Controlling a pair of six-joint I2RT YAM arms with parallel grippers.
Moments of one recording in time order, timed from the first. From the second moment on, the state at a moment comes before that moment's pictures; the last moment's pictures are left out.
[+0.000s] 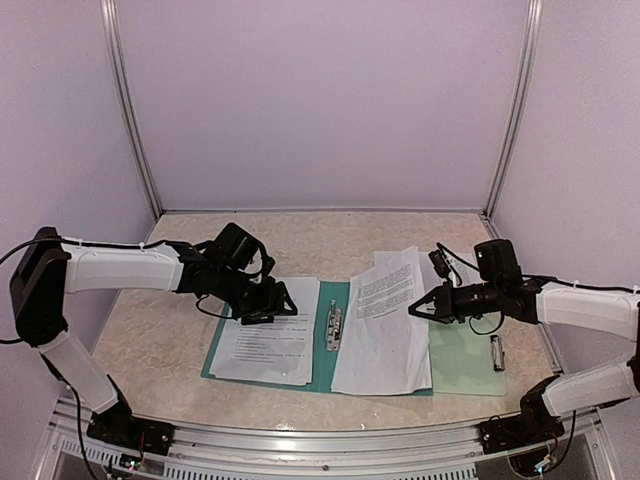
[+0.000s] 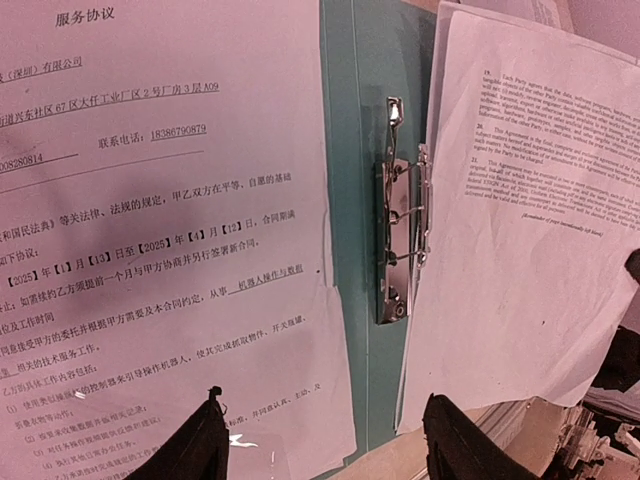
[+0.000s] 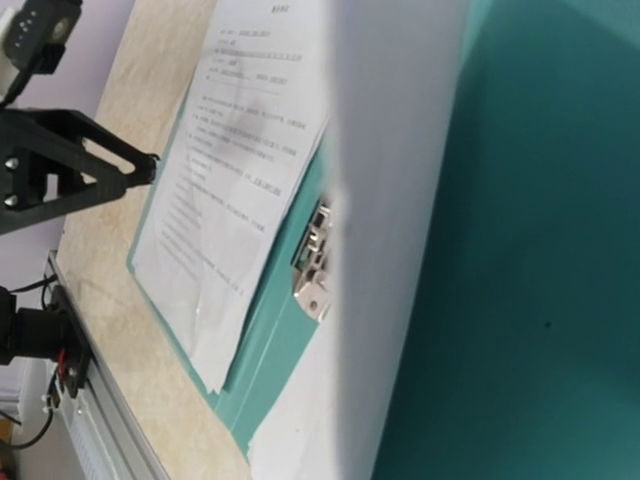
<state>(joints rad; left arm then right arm) -0.74 1.63 1.02 -0.34 0.29 -0.76 0.42 1.19 0.57 -0.05 -0.68 0.52</state>
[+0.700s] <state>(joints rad) -0.75 1.64 1.02 -0.35 0.29 -0.76 0.42 1.27 0.59 -0.15 -0.62 0.43</state>
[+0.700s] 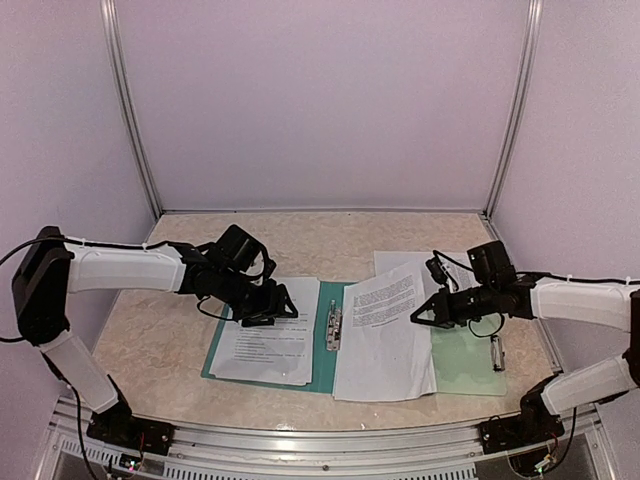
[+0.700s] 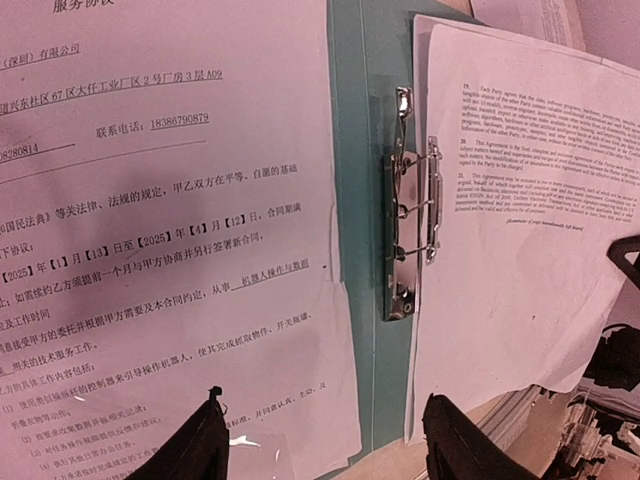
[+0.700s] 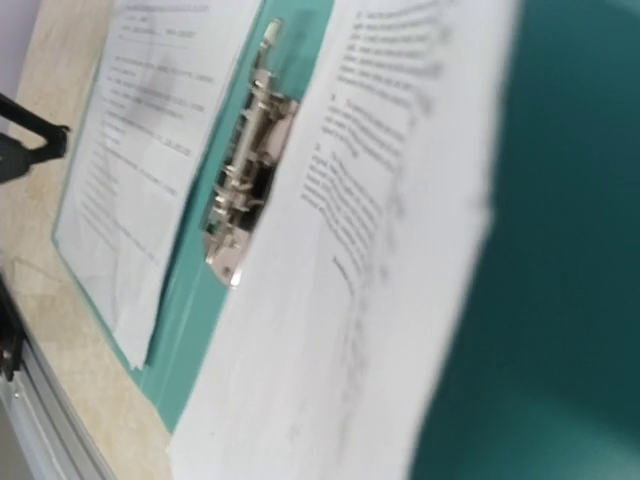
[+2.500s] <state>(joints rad) -0.76 1.67 1.06 -0.36 0.29 -0.76 0.44 1.12 0.55 0.03 -0.77 0.59</state>
